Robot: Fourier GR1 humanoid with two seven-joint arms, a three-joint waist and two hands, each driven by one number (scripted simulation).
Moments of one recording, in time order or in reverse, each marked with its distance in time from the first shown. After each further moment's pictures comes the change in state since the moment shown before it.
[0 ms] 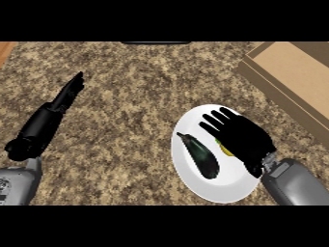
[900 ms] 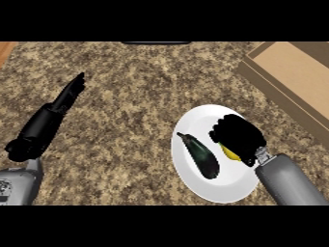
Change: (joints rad) left arm 0.005 -0.045 0.037 -0.027 -0.041 -0.049 0.029; right arm -0.015 0.069 -0.049 0.223 0.144 -0.207 -0.183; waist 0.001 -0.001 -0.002
